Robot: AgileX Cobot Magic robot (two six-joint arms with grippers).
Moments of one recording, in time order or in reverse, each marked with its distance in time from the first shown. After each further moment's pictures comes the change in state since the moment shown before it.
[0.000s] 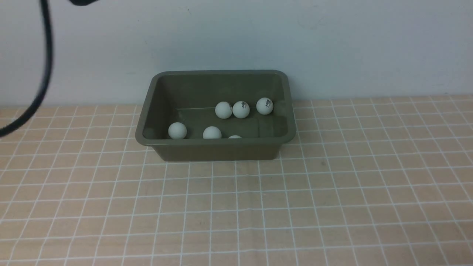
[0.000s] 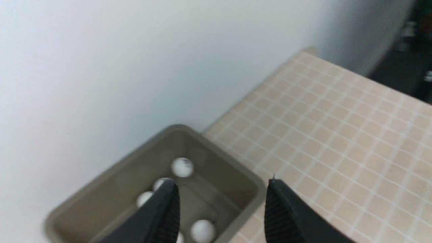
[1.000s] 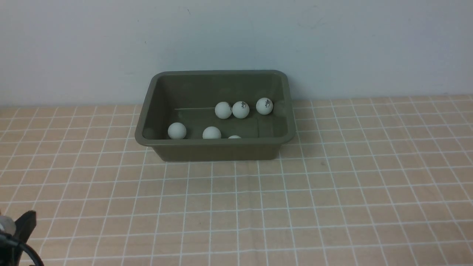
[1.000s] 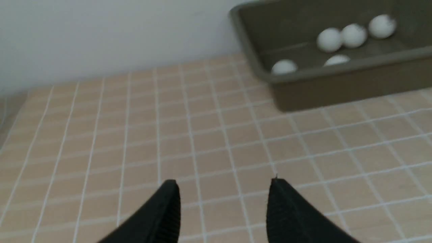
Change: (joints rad) right arm 0.000 0.000 0.000 0.000 0.000 0.000; left arm 0.002 -0.880 1.209 0.764 -0.589 -0.736
